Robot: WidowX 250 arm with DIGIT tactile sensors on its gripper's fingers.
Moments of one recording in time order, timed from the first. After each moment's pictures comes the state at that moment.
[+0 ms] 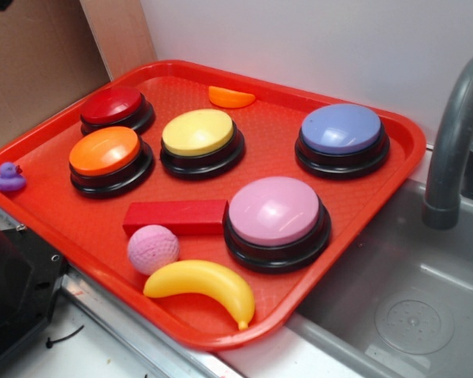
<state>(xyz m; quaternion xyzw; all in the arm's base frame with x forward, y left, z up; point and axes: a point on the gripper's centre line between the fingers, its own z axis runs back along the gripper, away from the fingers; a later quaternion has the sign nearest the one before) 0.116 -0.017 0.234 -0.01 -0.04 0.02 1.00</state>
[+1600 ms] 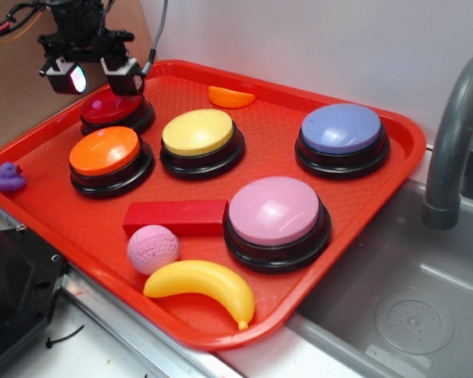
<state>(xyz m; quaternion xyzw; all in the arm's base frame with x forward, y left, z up) 0.238 0.132 0.053 0.02 -0.04 0.27 0.96</state>
